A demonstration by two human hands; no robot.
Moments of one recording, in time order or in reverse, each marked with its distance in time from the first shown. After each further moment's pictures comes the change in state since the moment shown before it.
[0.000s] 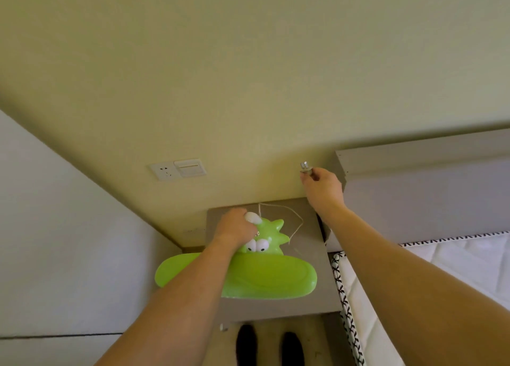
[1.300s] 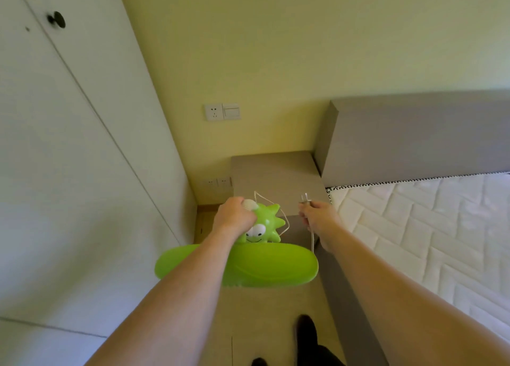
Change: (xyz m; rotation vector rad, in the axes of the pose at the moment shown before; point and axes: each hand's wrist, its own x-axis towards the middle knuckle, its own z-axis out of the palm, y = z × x) left_hand -0.371 -0.249 0.006 -0.129 0.100 0.121; right_hand -0.477 0.091 0.040 0.147 -0.086 0.211
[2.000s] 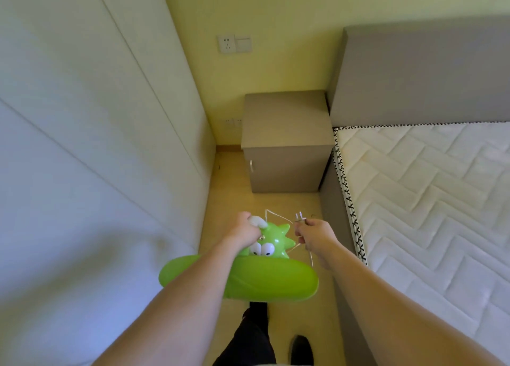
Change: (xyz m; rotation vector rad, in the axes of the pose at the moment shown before) left_hand -0.263 -0.045 0.154 0.041 -0.169 -0.331; right_hand -0.183 0.205 -0.099 -0.129 -0.244 0.206
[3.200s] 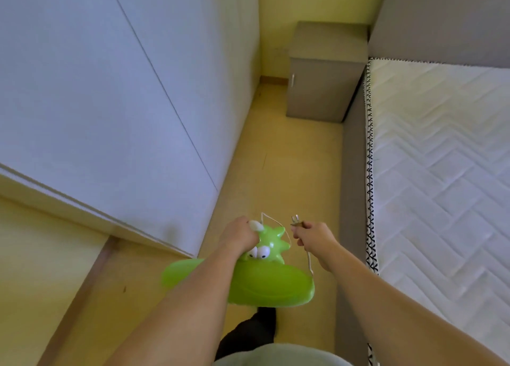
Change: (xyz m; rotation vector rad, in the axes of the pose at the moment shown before) left_hand -0.450 -0.379 0.240 -0.024 0.066 -0.151; right_hand -0.462 0.381 0.047 -0.250 -0.209 -0.001
